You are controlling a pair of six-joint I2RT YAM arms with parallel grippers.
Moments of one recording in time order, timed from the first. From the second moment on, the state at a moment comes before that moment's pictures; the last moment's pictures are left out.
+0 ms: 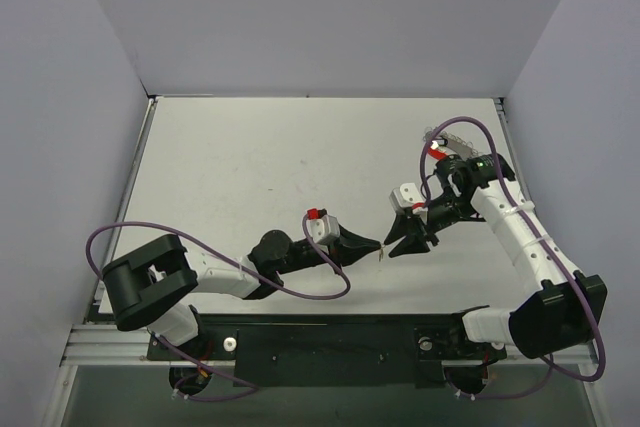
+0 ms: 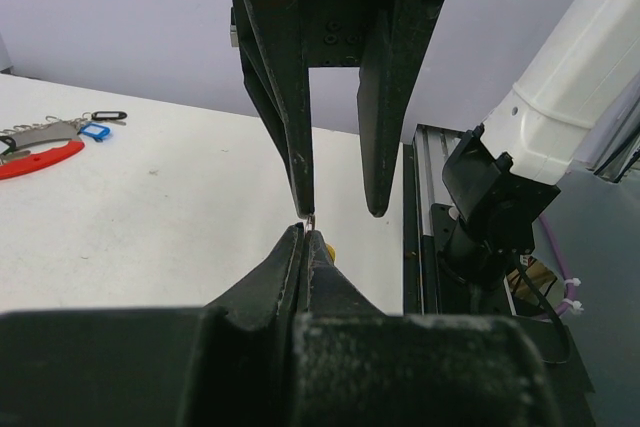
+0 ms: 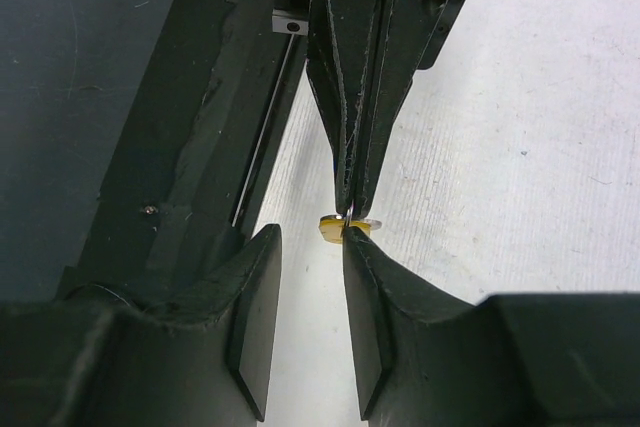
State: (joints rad) left arm -1.09 1.53 0.51 1.28 0.29 -0.22; right arm 0.27 1.29 1.18 -1.53 -1.09 -1.63
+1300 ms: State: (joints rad) left arm -1.10 1.54 0.51 1.28 0.29 -0.22; right arm 0.27 1.32 1.18 -1.53 -1.08 -1.58
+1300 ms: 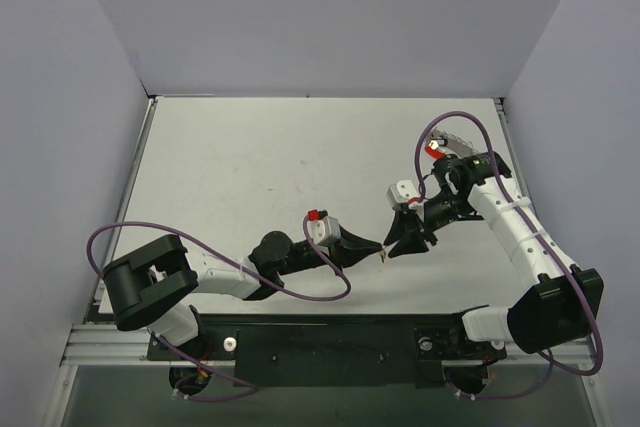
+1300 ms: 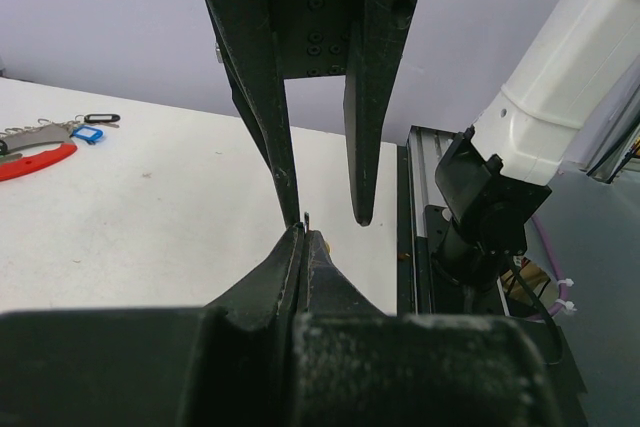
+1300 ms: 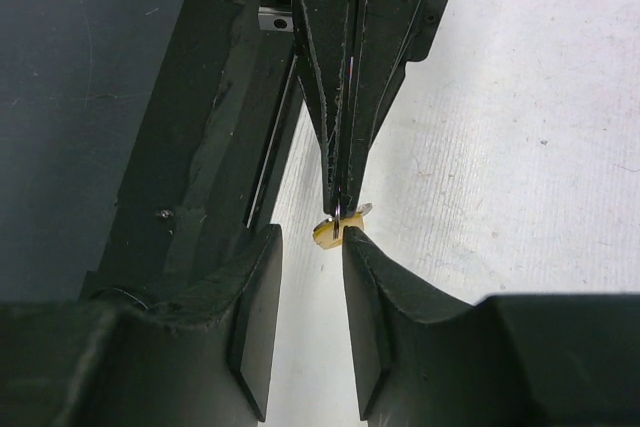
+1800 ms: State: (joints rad) left arm -1.10 1.54 0.51 1.28 0.29 -0.23; right arm 0.28 1.34 1.19 -1.53 -1.08 -1.57
